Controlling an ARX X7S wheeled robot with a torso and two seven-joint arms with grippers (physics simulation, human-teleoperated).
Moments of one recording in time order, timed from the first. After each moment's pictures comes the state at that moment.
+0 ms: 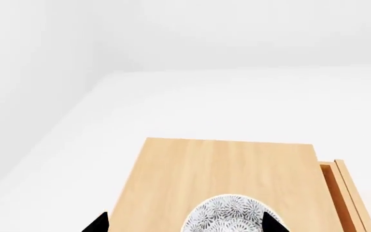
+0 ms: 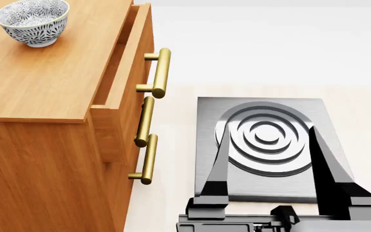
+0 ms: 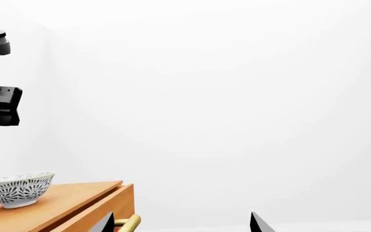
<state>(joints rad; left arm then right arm) -2.14 -0.04 3.13 -1.31 -3.02 -0.62 -0.13 0.17 0.42 -0.23 -0.87 0.45 0.41 0.52</state>
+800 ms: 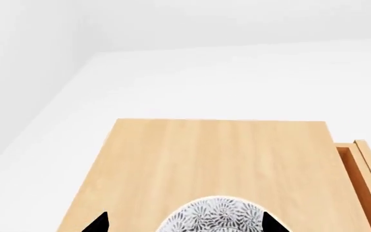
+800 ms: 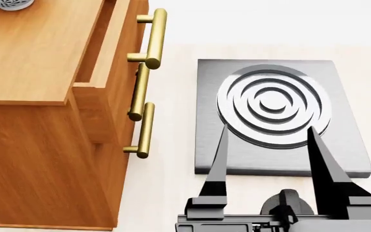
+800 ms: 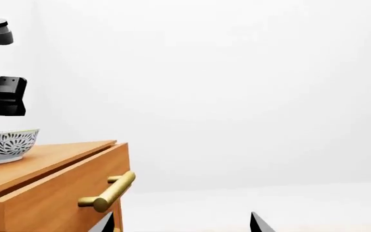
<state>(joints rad) -2.15 -0.03 3.13 -1.31 -3.03 -0.58 -0.12 0.17 0.43 -0.24 -0.87 0.46 0.40 0.53</state>
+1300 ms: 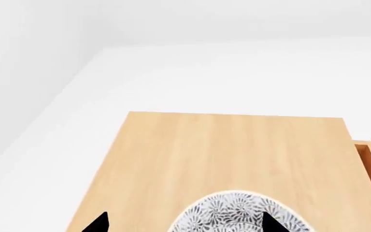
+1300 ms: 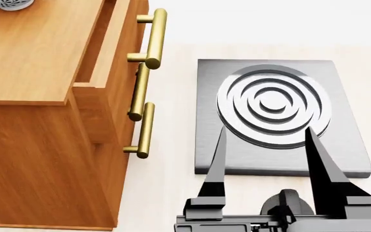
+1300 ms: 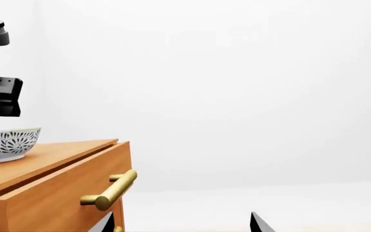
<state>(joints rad) -2.15 -0.04 3.13 -1.31 -3.03 -0.60 -0.14 0.18 0.44 -0.25 -0.86 0.47 0.39 0.53</state>
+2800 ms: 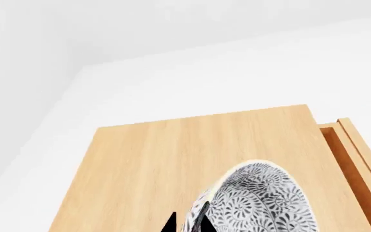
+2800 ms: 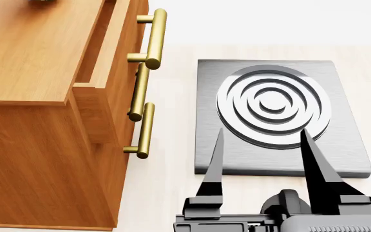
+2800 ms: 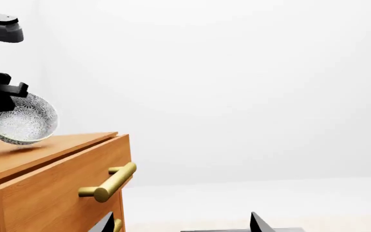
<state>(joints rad) -2.12 -0.02 3.05 -1.30 -2.85 -0.55 -0.03 0.18 0.45 -0.28 -0.82 0.47 0.37 0.54</state>
